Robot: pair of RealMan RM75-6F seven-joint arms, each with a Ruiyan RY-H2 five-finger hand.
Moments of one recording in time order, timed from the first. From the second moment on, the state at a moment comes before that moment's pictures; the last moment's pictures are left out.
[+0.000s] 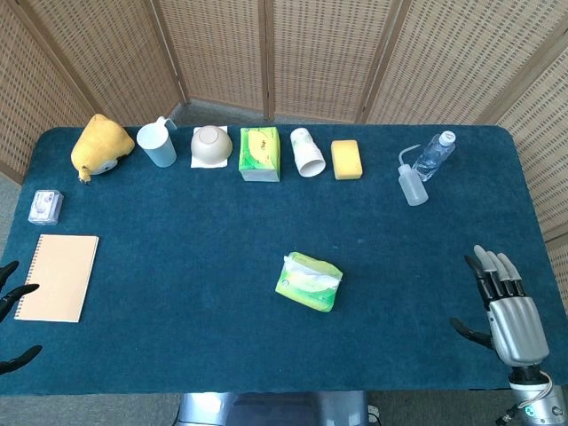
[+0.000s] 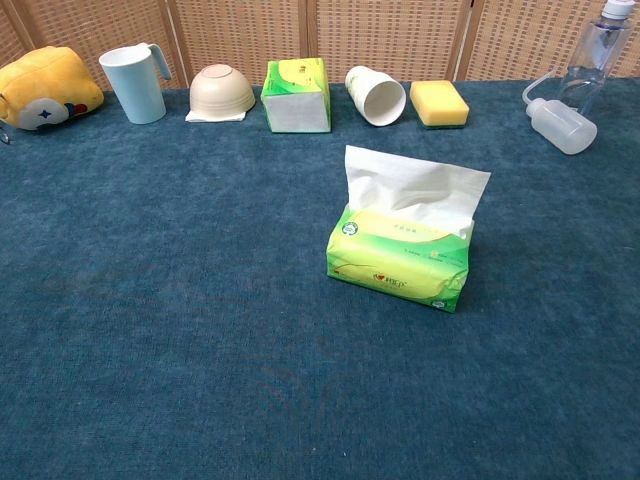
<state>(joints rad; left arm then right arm) 0.04 -0.73 0.09 -1.92 1.76 1.62 -0.05 0.08 -1.17 0.04 -1.60 -1.68 1.62 0.02</state>
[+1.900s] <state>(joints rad) 0.02 -0.72 0.06 -1.91 1.67 1.59 -0.12 0.55 -1.66 0.23 -1.54 -1.44 1.18 -0.25</state>
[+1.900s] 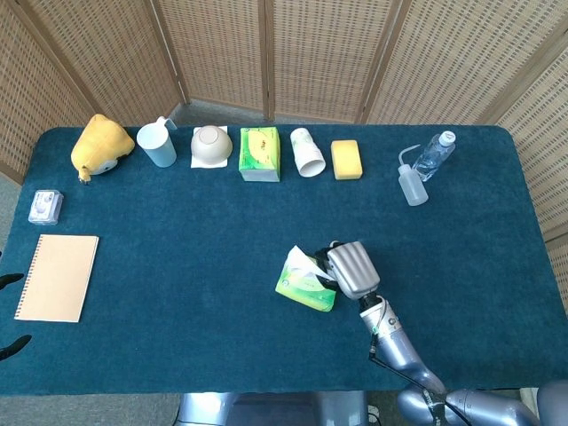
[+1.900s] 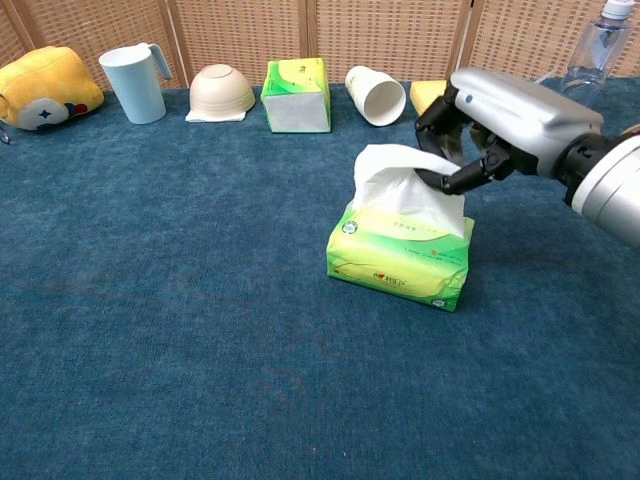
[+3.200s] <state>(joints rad) 0.02 -0.70 0.06 -1.90 1.67 1.59 -0.18 0.79 -1.91 0.22 -1.74 -1.35 1.05 -0.34</state>
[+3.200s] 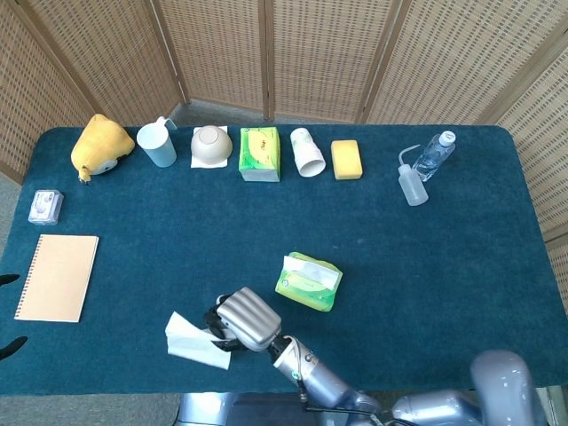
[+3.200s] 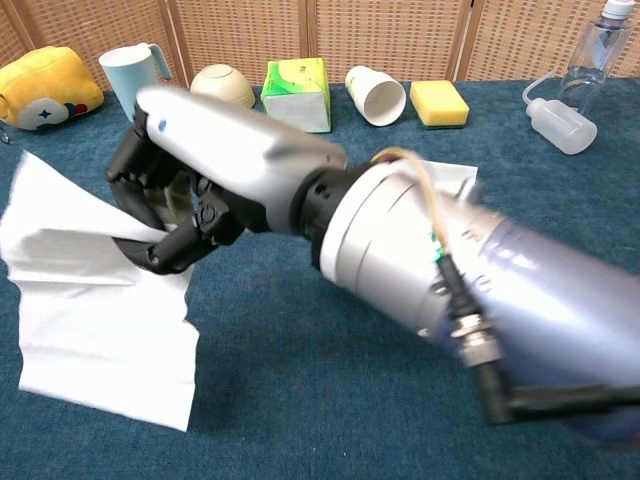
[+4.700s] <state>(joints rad) 0.02 -0.71 0.08 -1.95 1.71 1.57 -0.07 0.45 -1.30 0.06 -1.57 -1.62 1.41 0.01</state>
